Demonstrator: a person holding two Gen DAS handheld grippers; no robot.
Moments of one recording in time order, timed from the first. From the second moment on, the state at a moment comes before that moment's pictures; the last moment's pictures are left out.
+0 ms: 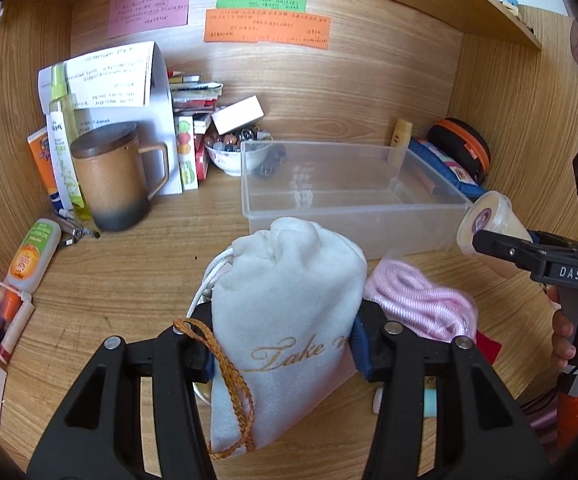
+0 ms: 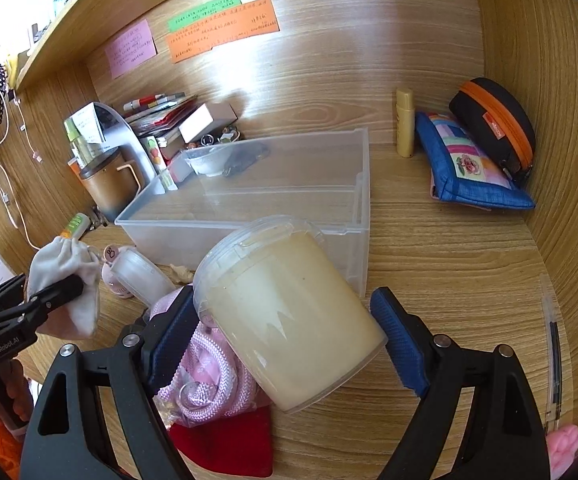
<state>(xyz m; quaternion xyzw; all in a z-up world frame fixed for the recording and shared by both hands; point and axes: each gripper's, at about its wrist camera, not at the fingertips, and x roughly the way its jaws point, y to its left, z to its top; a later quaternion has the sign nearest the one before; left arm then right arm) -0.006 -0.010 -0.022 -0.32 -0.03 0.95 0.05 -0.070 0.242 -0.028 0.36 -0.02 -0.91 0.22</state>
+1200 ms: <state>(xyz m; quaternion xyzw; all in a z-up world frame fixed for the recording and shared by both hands) -0.123 -0.021 -0.004 -0.35 -0.10 0.93 0.10 -0.111 0.229 -0.013 0.35 -0.03 -0.91 0.24</state>
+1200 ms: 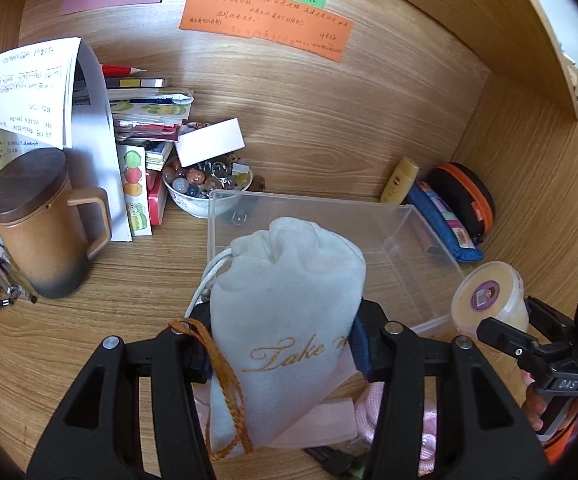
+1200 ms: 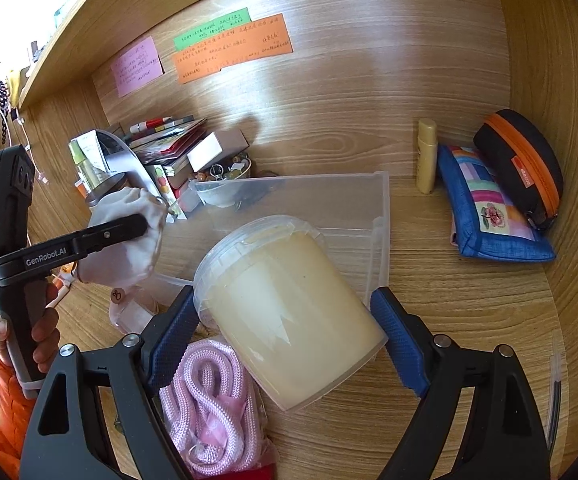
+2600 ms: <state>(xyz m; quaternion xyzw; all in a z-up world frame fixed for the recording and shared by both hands) -0.150 0.016 -0.031 -0.38 -0.02 0.92 0.10 -0.159 0.180 -0.032 0.39 0.08 -0.89 0.24</state>
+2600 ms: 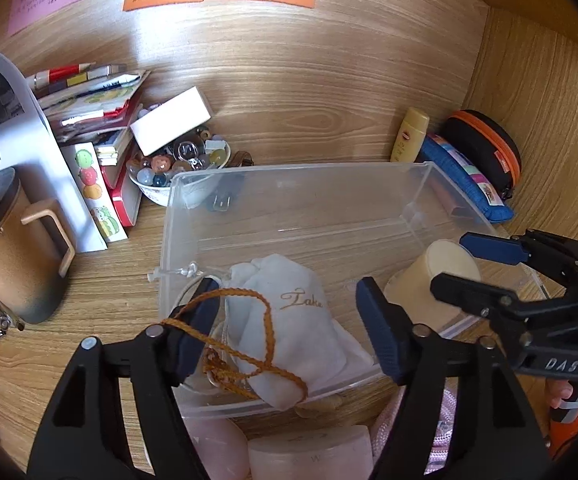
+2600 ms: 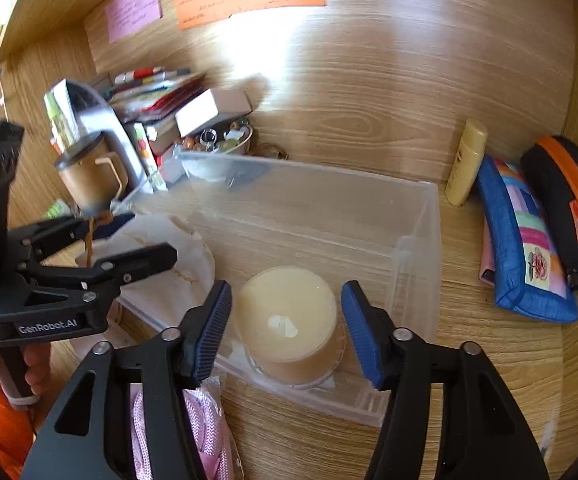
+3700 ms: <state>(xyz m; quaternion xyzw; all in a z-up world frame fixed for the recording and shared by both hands) -0.077 0.007 0.008 -0.33 0.01 0.94 0.09 -0.086 0.184 -0.007 0.32 0.13 -0.92 0.19</state>
